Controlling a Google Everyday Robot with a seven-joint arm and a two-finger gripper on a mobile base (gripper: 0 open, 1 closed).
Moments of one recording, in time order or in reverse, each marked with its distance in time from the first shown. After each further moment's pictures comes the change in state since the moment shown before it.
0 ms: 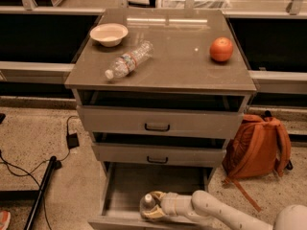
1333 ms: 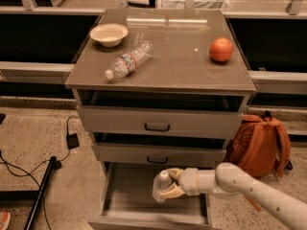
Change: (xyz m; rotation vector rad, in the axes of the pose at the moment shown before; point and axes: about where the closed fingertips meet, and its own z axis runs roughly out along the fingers) arm -0.145 -0.028 -0.130 -0.033 0.006 -0.027
